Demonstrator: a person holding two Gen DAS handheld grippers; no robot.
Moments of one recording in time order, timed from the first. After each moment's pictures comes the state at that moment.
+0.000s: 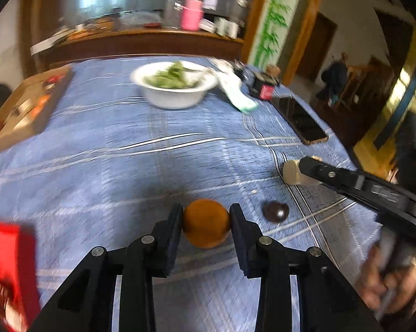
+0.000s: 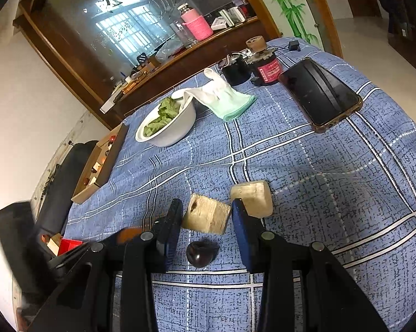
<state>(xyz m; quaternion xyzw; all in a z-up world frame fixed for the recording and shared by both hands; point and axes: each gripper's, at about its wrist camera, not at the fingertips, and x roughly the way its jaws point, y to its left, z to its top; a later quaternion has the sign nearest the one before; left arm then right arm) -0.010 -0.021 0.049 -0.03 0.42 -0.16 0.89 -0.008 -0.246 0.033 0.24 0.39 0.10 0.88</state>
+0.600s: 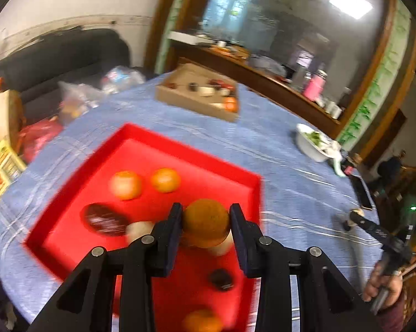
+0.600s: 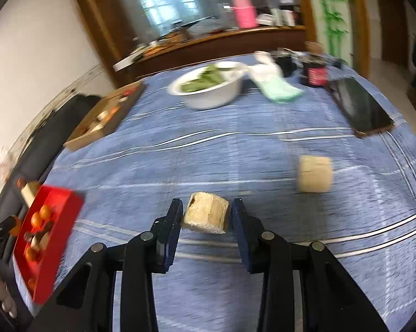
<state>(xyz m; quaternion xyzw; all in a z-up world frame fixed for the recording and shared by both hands) -0.154 0.233 0.070 -0.19 0.36 0.06 0.91 -0.035 -0.139 0.038 0.09 0.41 0.15 0.90</state>
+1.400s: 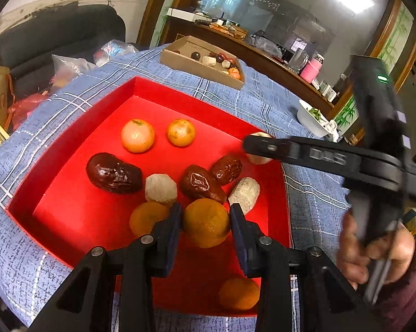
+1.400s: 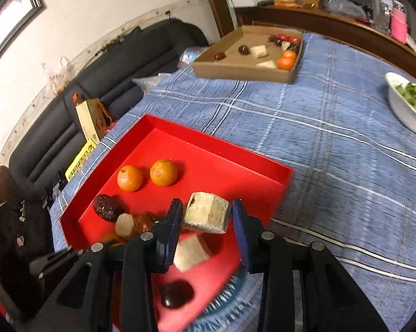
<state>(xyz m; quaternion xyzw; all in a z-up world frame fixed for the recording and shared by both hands) -0.173 0.246 0.028 -0.21 0.39 0.01 0.89 -0.036 0.136 0.039 -0.03 0.48 0.32 0.81</state>
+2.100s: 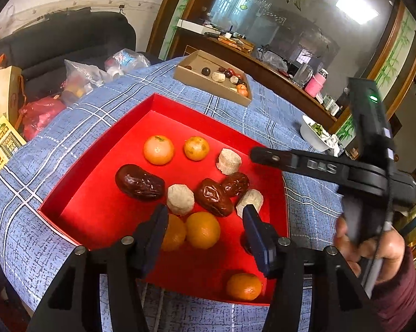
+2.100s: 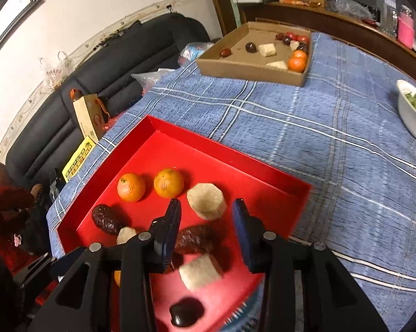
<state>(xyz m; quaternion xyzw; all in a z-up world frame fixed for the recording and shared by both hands) -0.189 0.259 0.047 -0.21 0.37 0.03 0.90 -0.036 0.140 0.047 -0.04 0.48 0.32 0.82</state>
